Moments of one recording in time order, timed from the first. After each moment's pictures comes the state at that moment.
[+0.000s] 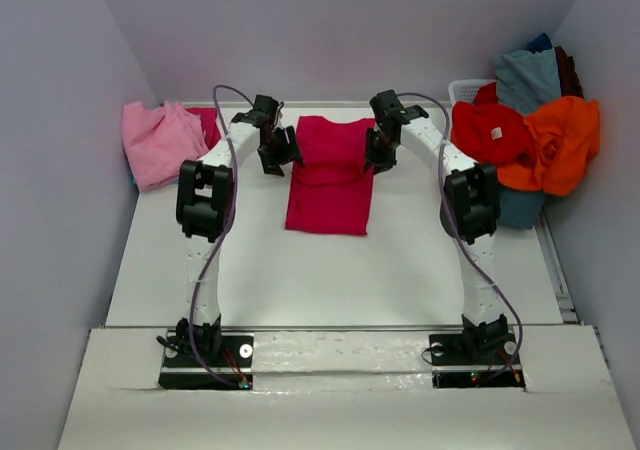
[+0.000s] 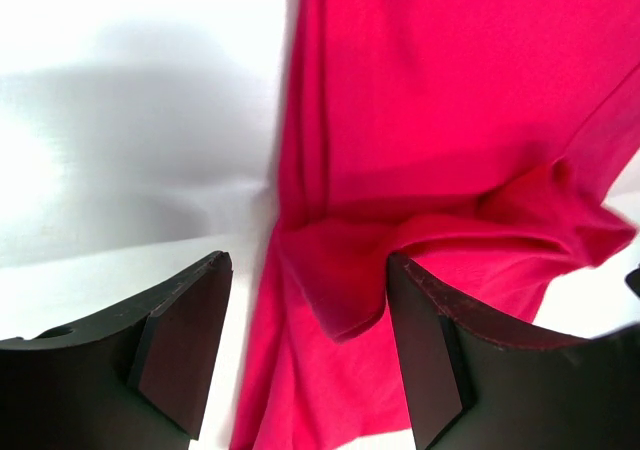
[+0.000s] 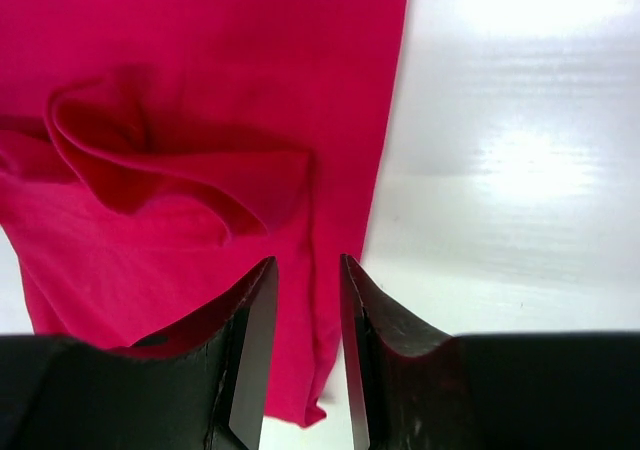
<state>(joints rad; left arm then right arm) -0.25 2.31 1.96 -0.74 0.26 -0.53 0.37 2.31 2.11 -0.93 -0.07 0.46</state>
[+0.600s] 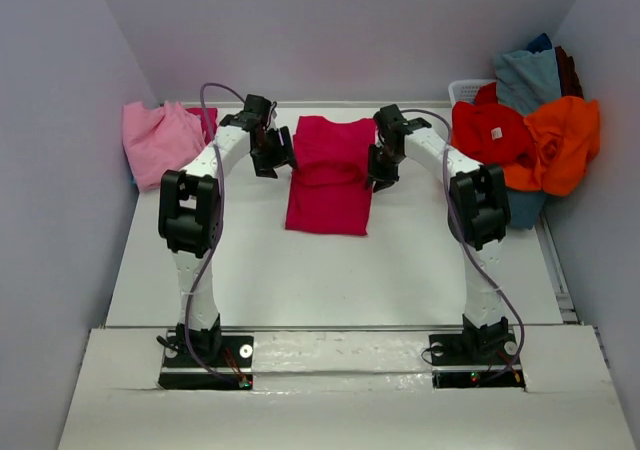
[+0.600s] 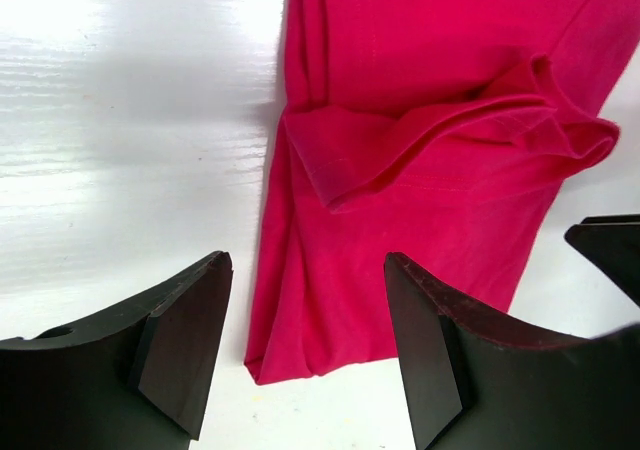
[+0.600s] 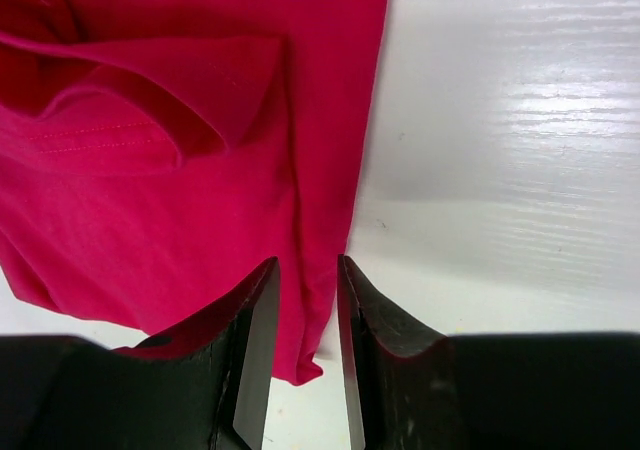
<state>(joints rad) -0.25 2.07 1.74 -0.74 0.24 -0.50 0.37 2.19 1.85 -0.89 -0.17 0.49</state>
